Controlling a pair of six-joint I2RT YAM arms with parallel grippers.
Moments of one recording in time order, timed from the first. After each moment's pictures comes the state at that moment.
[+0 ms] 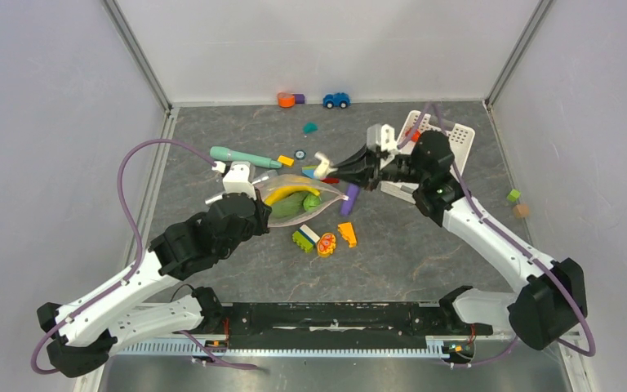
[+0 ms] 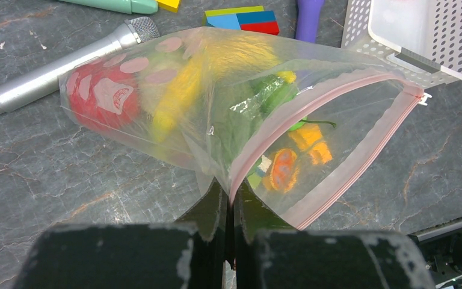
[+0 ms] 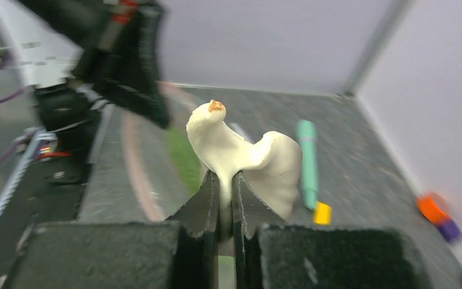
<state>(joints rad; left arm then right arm) -0.95 0.81 0.97 -0.73 -0.55 -0.63 0.47 1.24 0.97 0.37 -0.94 -0.10</state>
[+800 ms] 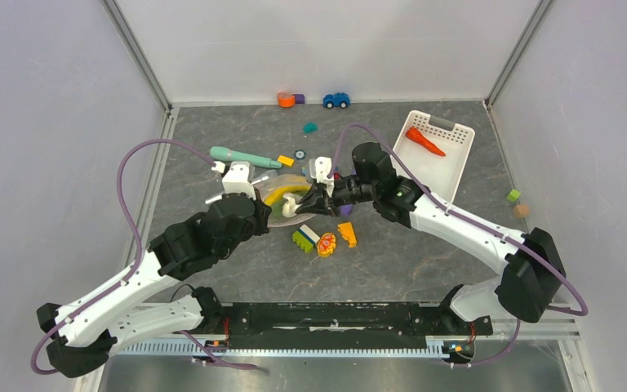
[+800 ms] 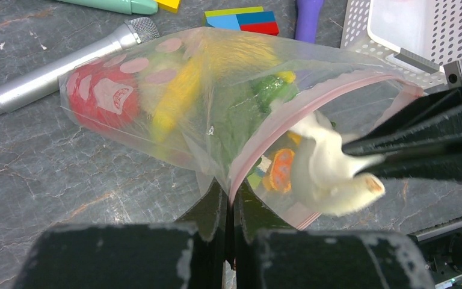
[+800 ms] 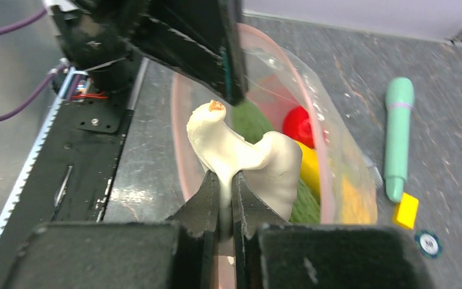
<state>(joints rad) -0.95 0.81 0.97 -0.73 -0.55 -0.63 0.80 1.40 1.09 -0.01 -0.84 -0.37</state>
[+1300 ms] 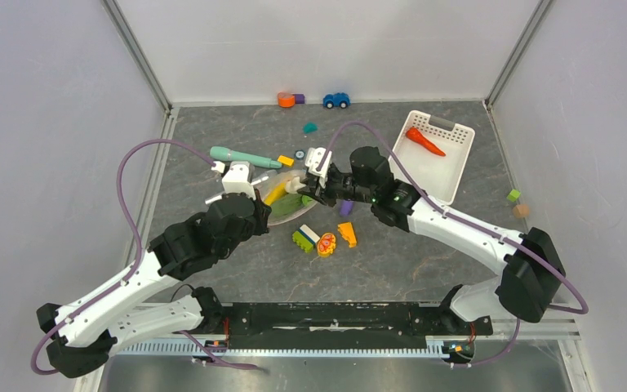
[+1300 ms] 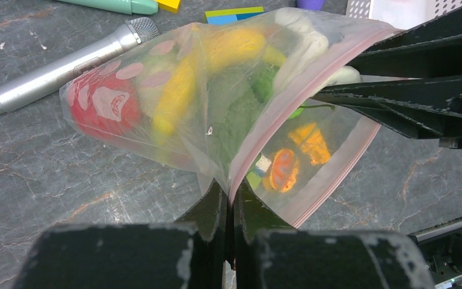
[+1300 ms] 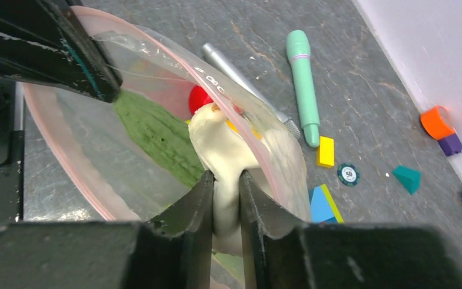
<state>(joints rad) -0.95 0.81 0.97 -0.73 -0.55 -0.63 0.82 1.41 1.08 0.07 -0.42 -0.33</state>
